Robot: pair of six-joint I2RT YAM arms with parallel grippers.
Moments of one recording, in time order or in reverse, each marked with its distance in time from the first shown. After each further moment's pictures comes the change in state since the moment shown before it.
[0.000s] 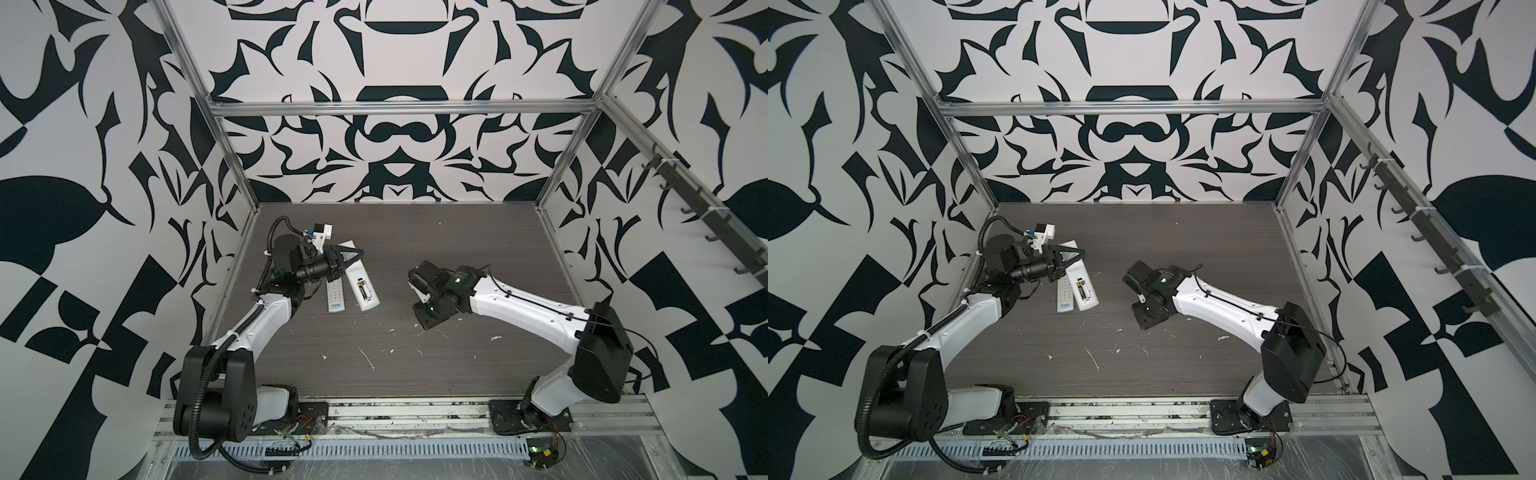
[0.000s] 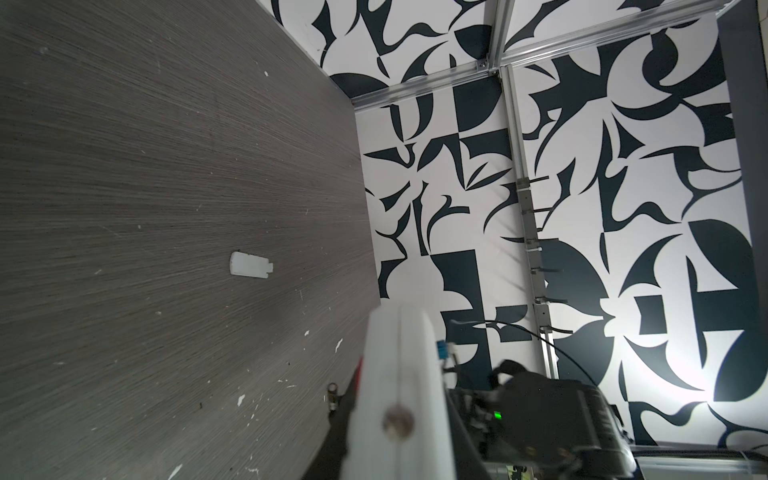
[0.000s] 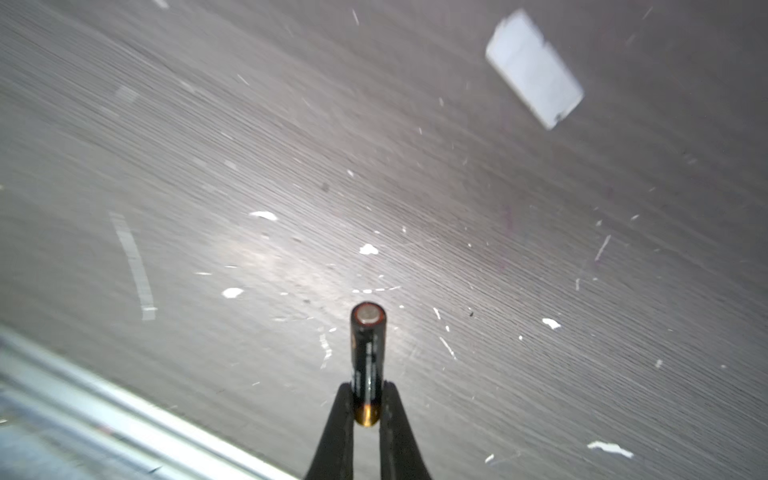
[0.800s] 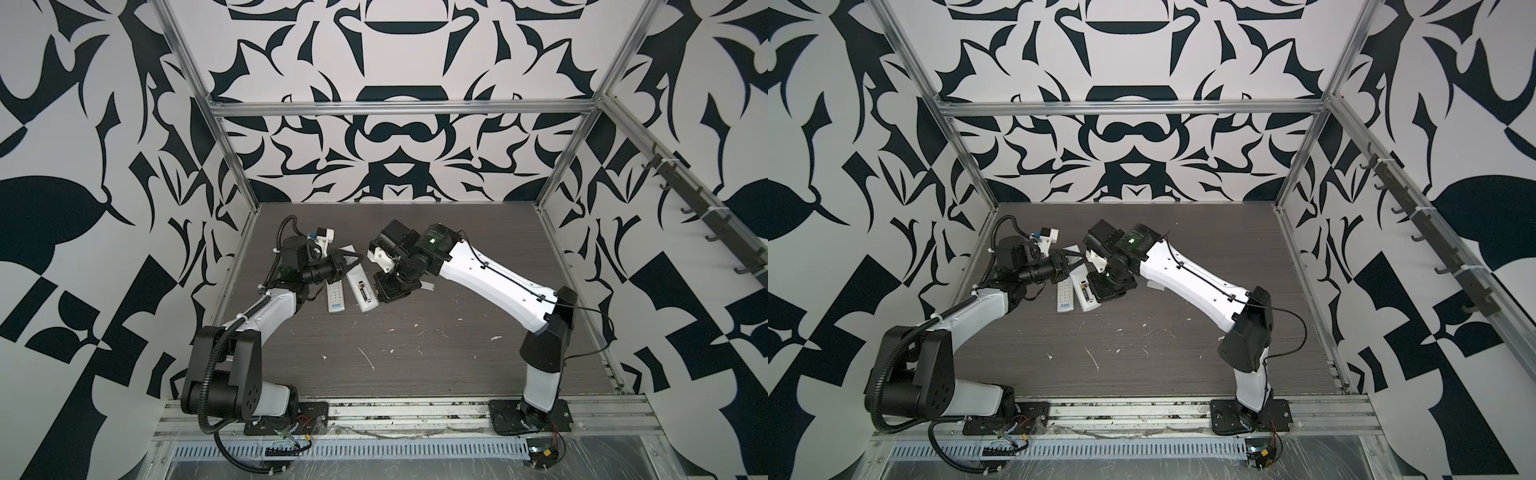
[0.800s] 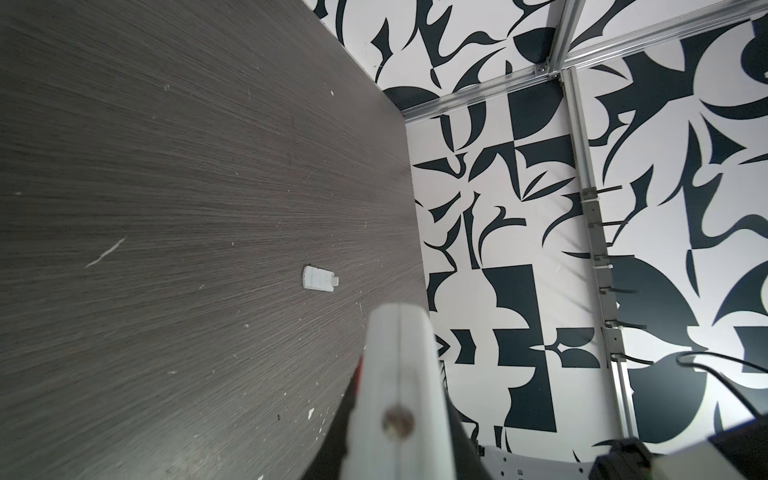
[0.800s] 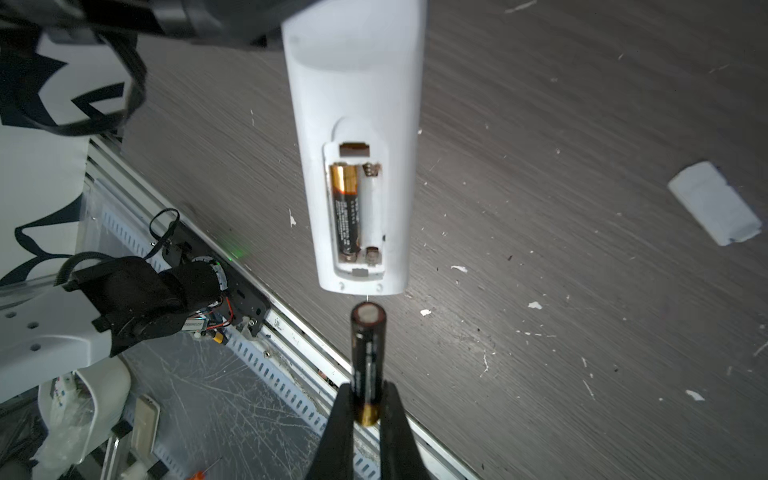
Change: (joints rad) left arm -0.022 0.099 0.005 -0.064 -0.089 0.169; right arm 0.050 0.352 0.676 -0.280 -0.288 0.049
